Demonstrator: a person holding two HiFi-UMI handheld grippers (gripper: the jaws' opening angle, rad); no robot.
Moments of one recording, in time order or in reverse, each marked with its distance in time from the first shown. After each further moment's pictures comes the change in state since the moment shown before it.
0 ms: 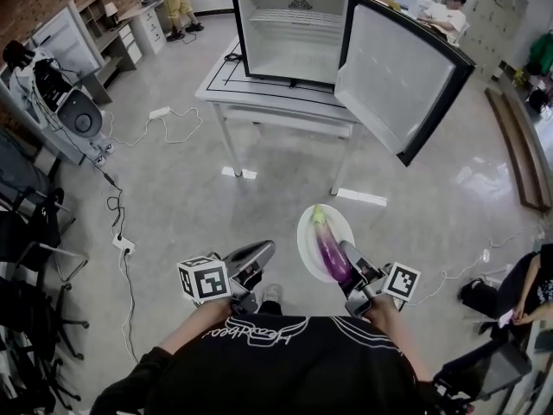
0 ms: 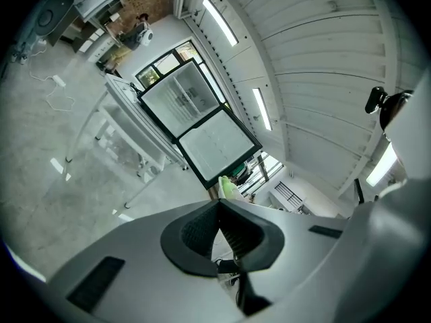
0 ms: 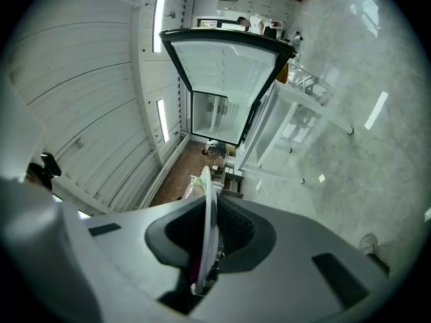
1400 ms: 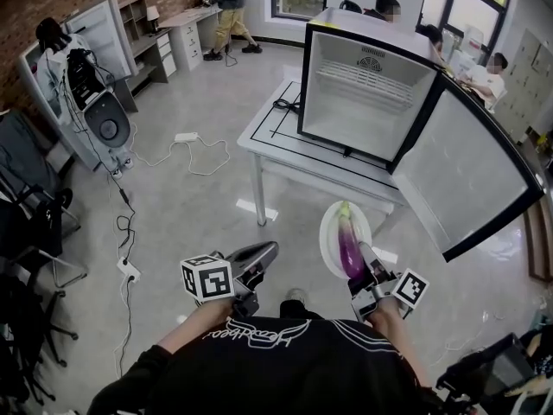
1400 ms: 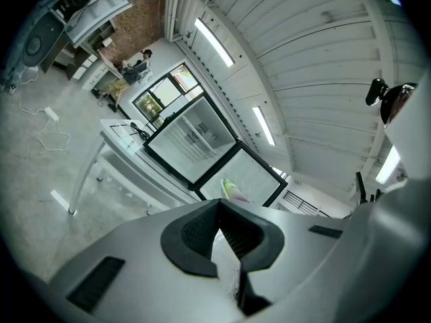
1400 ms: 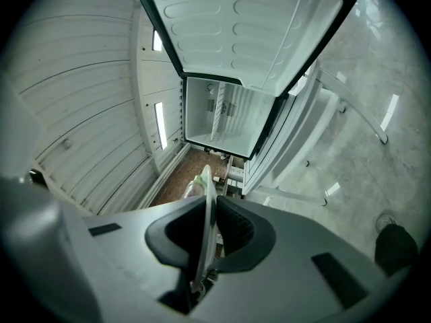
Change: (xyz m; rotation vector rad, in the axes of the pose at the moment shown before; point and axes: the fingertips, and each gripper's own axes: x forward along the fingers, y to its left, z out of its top) left arm 0.000 0.131 0.231 0.107 -0.151 0.023; right arm 0.256 -0.009 0.112 -0.050 -0.078 0.002
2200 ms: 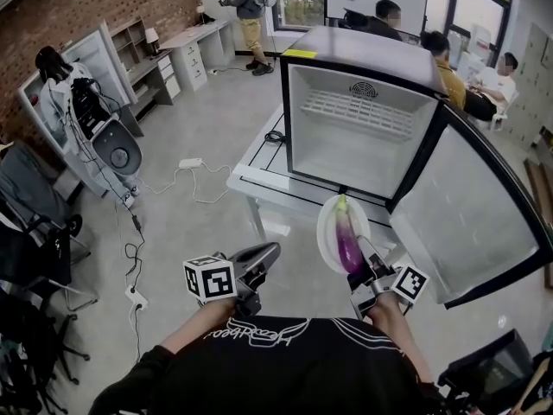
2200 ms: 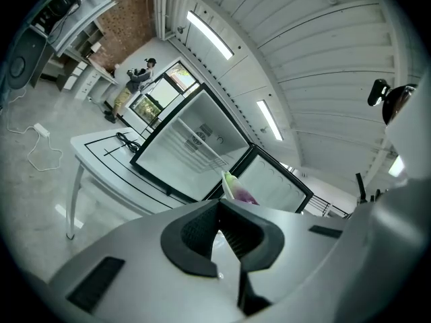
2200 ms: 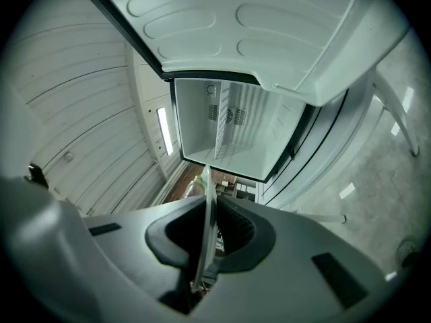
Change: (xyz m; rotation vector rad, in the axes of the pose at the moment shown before) left arm 0.134 0.035 0.097 0.063 0.022 0.050; right arm 0.114 -0.015 0.135 0.011 -0.002 0.089
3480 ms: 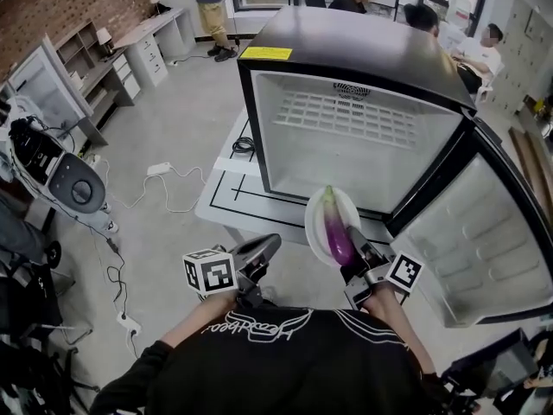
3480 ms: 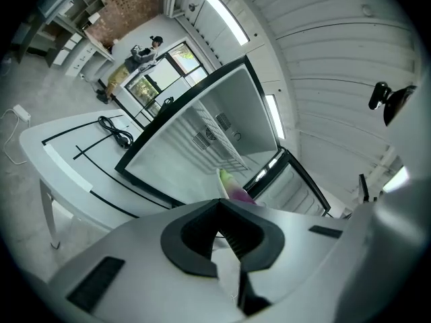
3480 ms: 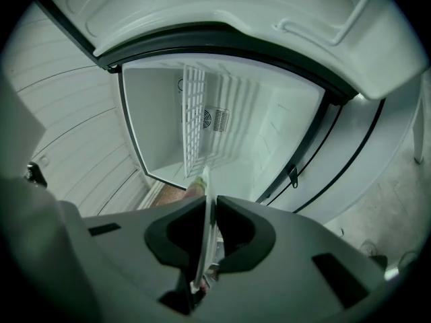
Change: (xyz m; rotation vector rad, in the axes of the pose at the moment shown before) left arm 0.140 0.114 0.073 -0.075 0.109 -0.079; right arm 0.120 -0.086 0.081 0.024 -0.046 -0.108
